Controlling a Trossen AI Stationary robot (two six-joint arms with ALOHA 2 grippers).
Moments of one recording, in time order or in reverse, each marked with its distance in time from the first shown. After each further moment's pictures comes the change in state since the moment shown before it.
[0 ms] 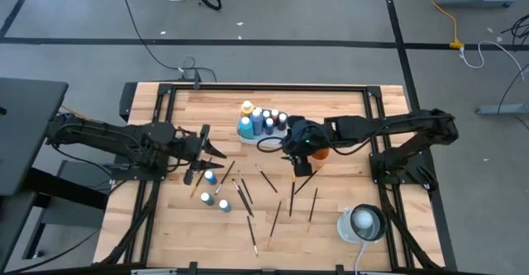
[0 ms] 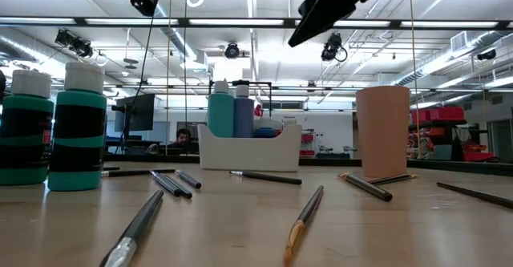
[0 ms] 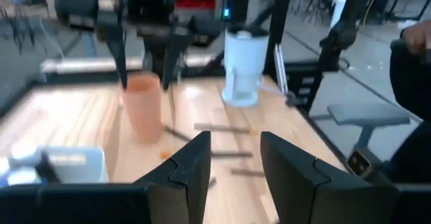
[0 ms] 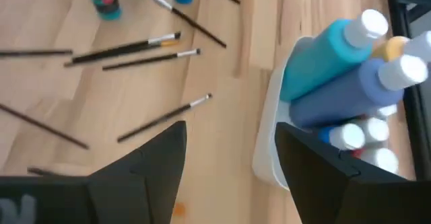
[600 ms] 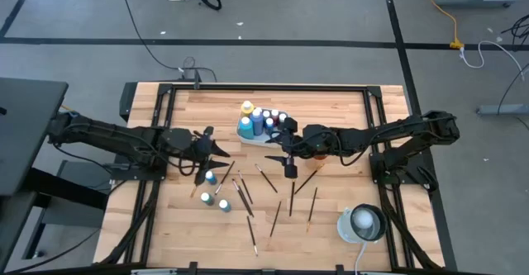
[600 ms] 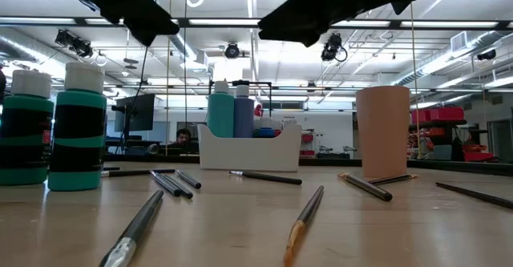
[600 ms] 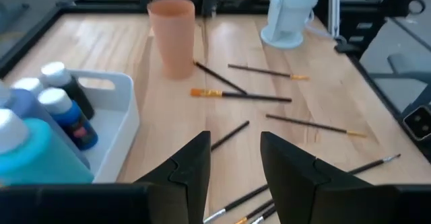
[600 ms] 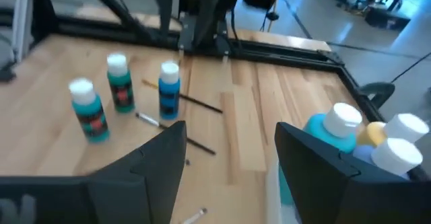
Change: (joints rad) left arm 0.000 0.127 0.000 -0.105 -0.123 -0.025; right arm -0.001 -0.007 -0.337 0.820 0.000 0.062
